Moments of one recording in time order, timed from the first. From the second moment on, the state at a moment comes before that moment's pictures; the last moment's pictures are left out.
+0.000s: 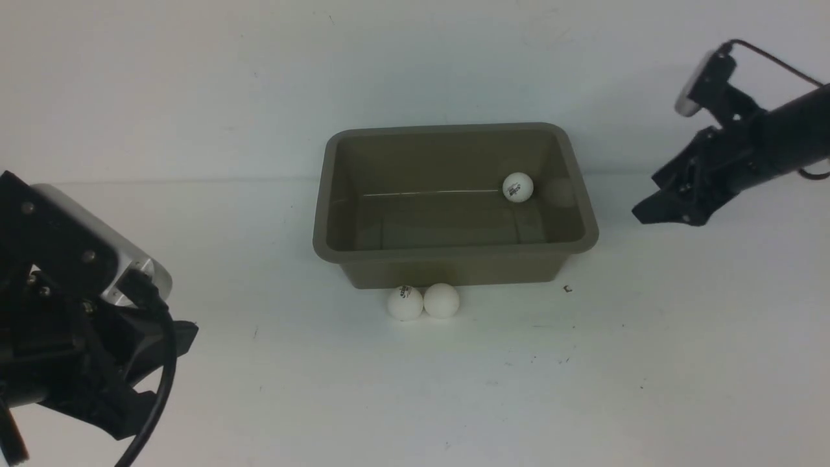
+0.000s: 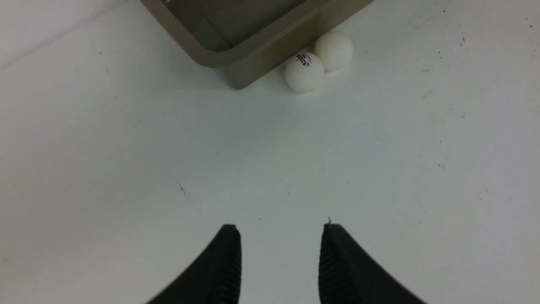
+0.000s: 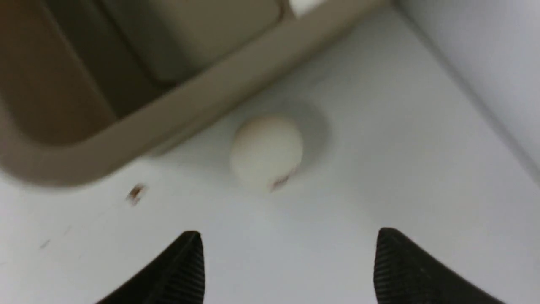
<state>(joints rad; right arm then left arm) -0.09 2.06 -1.57 0.80 0.96 -1.55 -0.05 0.87 -0.69 -0.60 0.74 0.84</state>
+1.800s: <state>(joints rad) -0.05 2.25 -1.57 1.13 0.92 -1.83 -0.05 0.87 -0.69 -0.59 0.76 0.85</state>
